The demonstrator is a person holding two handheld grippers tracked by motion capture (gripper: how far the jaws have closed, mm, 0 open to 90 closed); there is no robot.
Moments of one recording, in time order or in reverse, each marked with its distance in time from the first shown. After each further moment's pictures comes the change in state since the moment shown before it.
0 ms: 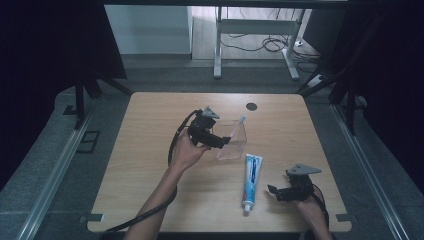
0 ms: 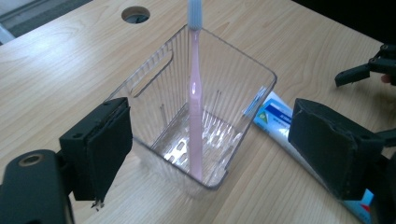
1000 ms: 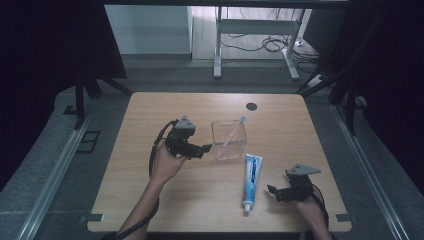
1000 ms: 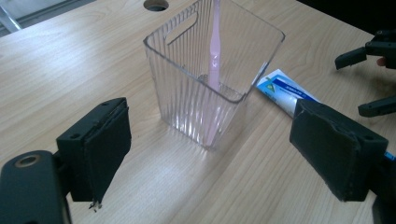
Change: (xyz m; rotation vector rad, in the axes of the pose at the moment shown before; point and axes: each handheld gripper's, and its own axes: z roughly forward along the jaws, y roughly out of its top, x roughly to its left) left arm 0.011 -0.055 -0.041 -0.071 0.019 -0.042; right arm 0.001 0.000 0.001 -0.001 -0.002 -0.006
